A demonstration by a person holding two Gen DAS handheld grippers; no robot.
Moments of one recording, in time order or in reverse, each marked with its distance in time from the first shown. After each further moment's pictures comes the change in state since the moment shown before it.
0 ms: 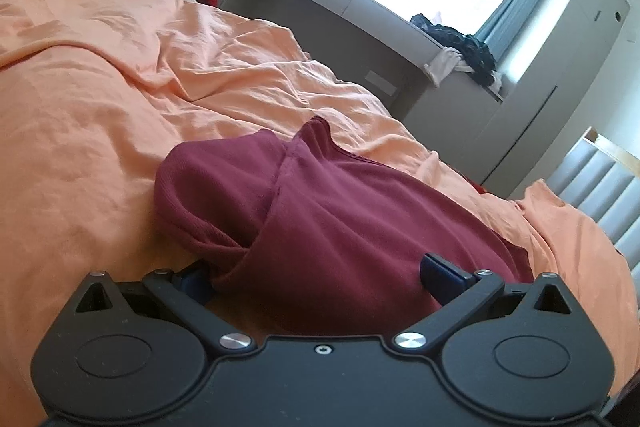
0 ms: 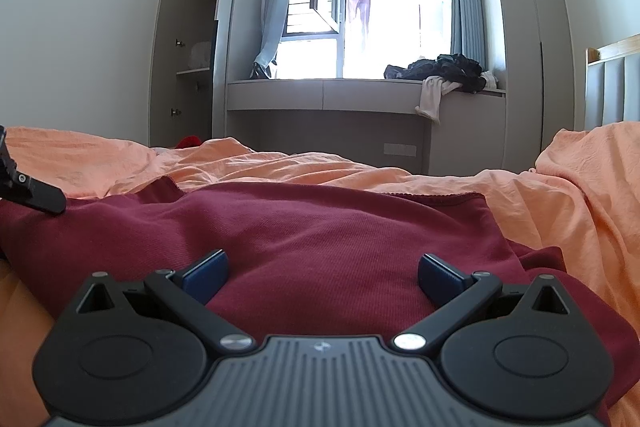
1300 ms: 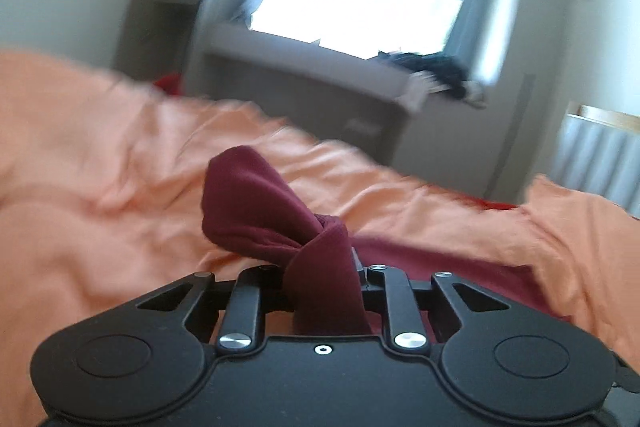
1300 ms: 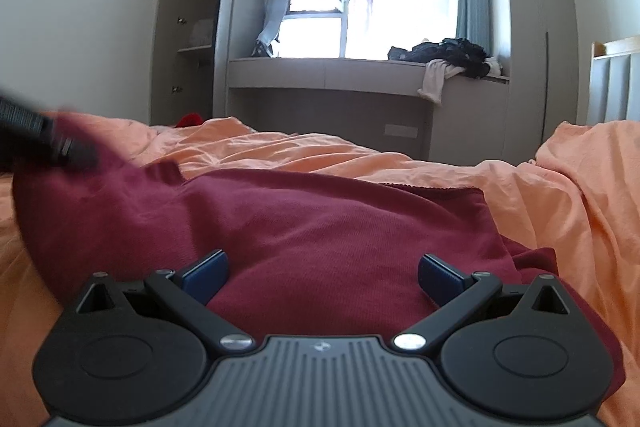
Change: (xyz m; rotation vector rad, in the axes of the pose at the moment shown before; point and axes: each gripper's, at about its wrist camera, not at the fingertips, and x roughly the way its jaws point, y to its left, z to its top) left arm 0.000 -0.060 0.027 0.301 -0.188 -0.007; right arm -0.005 -0.001 0.013 -0.034 0.082 0.019
